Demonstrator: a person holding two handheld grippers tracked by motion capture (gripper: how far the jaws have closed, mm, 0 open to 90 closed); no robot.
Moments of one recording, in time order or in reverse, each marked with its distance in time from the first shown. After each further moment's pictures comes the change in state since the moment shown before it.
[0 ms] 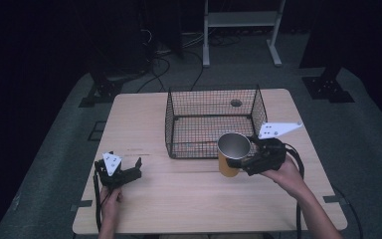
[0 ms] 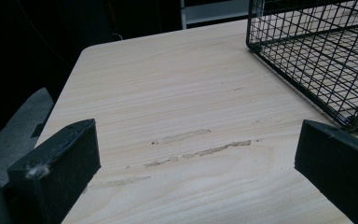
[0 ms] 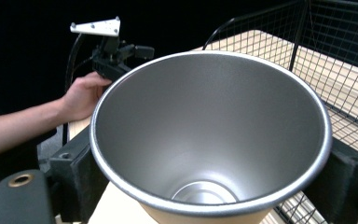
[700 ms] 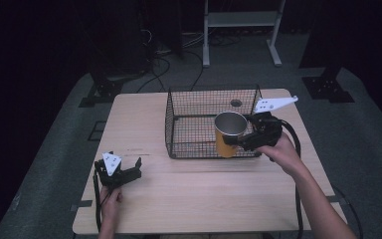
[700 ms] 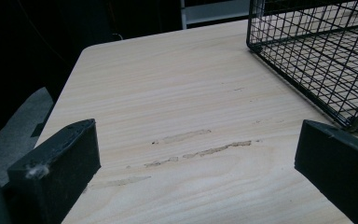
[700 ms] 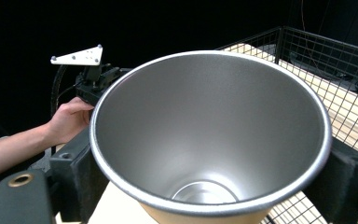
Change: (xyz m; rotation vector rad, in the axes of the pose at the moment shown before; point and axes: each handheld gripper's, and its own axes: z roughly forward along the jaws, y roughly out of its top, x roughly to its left) left arm 0.000 0.000 0.000 0.001 0.001 0.000; right arm -0.030 0.046 0.007 0.006 -0.010 0.013
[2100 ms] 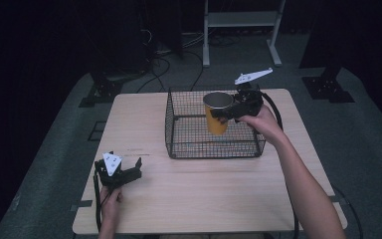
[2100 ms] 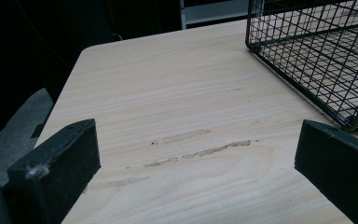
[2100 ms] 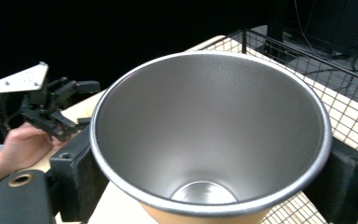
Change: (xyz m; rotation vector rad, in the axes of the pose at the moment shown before) left arm -0.001 0.000 0.000 -0.002 -0.001 0.004; right arm -0.067 0.042 0.053 0.080 -0.023 0.070
